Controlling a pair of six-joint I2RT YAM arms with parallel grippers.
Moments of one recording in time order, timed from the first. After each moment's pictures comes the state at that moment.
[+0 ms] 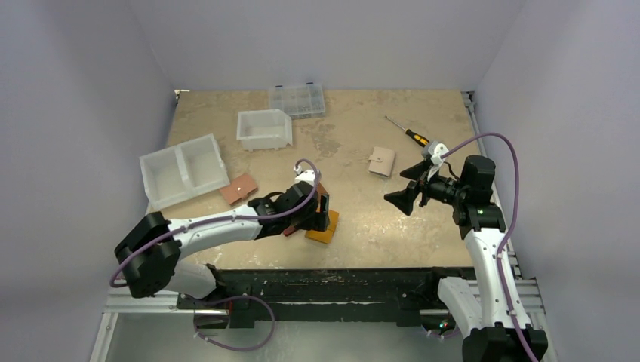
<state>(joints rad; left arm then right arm) -0.95 1.35 0.77 -0.24 -0.19 -0.71 -0.08 0.82 0.73 -0.39 -0.98 -0.28</state>
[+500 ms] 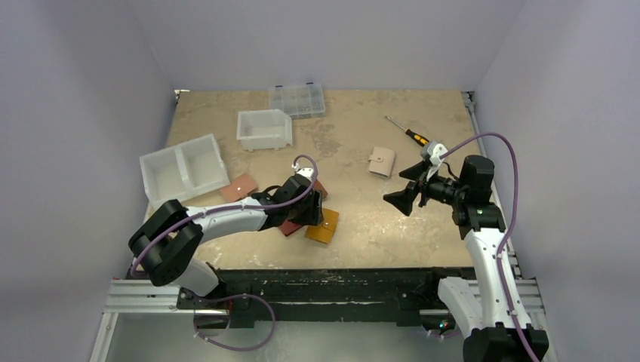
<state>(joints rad) -0.84 1.50 0.77 -0.14 -0.07 -0.64 -0.07 0.82 0.73 -0.39 -0.98 -0.28</state>
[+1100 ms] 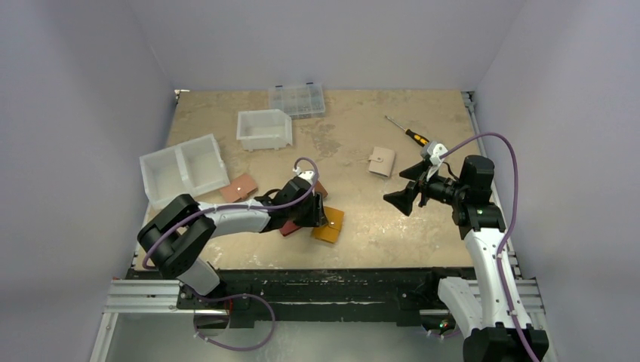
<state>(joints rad) -0.82 1.57 0.72 0.02 0.04 -0.69 -0.07 0.82 0.73 -0.39 -0.98 -0.28</state>
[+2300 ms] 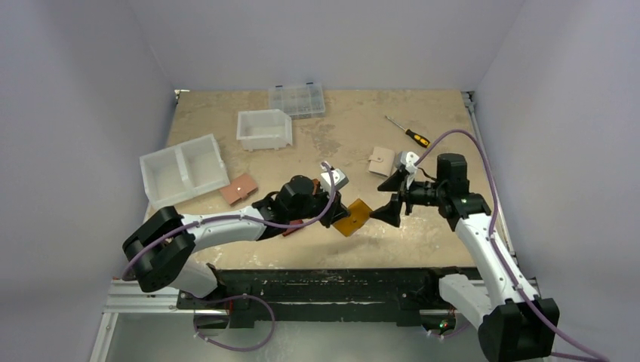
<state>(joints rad) -0.92 1.45 0.70 0.34 0.23 -0.27 0.10 0.93 0.73 -0.46 -1.04 -0.42</state>
